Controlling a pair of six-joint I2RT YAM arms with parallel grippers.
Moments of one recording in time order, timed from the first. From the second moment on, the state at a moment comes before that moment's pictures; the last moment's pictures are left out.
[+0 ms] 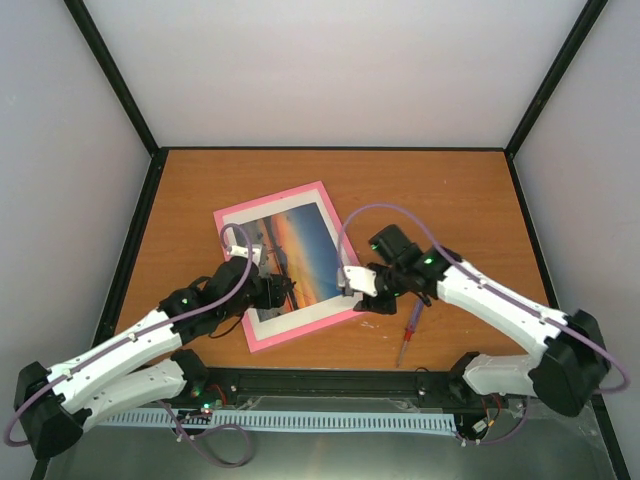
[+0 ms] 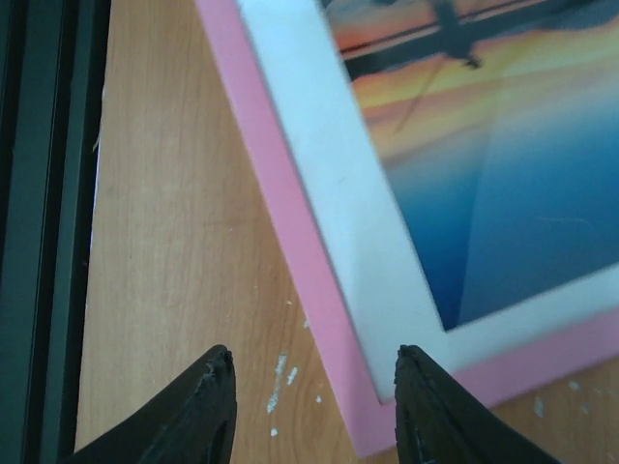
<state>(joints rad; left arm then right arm) -0.83 0.83 0.63 -0.51 -0.17 -0.67 0.71 1.21 0.93 -0.80 -0.40 -0.76</state>
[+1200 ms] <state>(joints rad) -0.83 0.90 0.52 -0.36 -0.24 -0.62 0.85 1.56 0.80 -0.52 -0.12 -0.95</state>
